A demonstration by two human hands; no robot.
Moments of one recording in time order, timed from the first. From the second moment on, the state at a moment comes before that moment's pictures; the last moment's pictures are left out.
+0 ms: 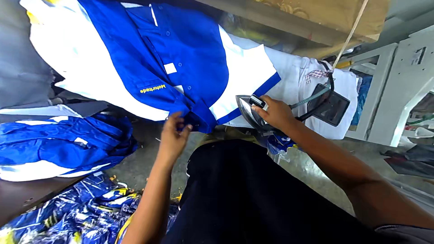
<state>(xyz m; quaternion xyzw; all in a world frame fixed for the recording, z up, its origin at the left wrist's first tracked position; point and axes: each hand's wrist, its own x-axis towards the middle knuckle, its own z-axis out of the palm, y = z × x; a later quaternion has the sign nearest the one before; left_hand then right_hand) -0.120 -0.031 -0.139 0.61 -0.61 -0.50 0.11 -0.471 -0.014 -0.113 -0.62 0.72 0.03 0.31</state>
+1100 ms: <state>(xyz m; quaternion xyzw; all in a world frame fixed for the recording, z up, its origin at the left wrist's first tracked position) -0.187 0.010 -0.211 0.56 -0.66 -0.46 0.20 -0.522 0.021 -0.117 -0.57 0.77 -0.01 0.28</state>
